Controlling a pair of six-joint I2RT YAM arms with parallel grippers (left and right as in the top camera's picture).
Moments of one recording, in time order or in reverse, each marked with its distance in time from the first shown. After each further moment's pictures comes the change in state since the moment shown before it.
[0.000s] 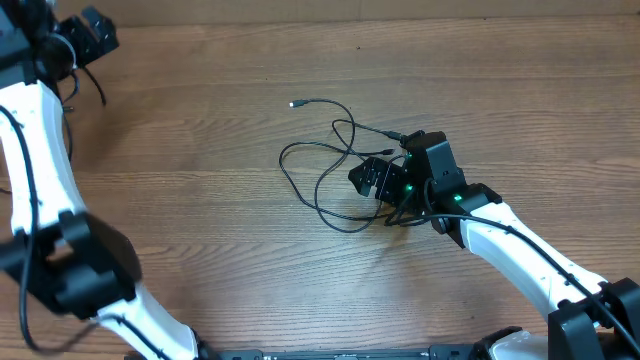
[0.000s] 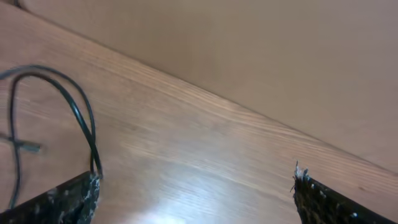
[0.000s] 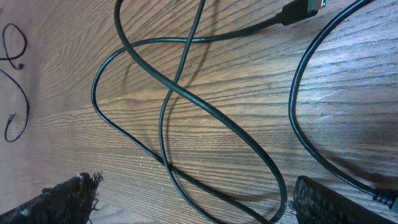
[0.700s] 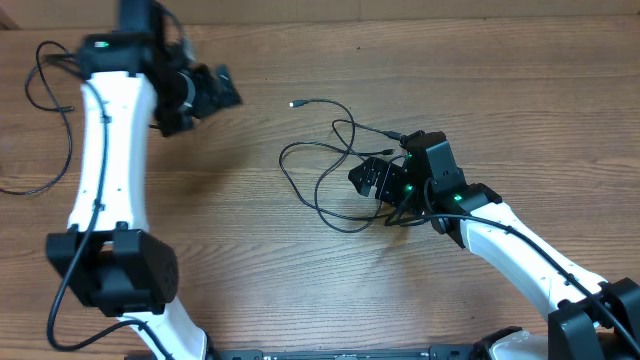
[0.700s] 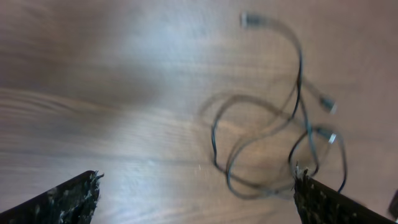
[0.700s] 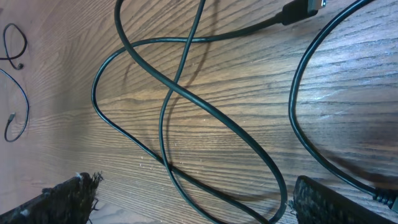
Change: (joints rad) left arm -0.390 -0.036 -0.057 -0.623 0.023 -0.130; right arm 0.000 0.000 0.000 0.000 0.000 0.000
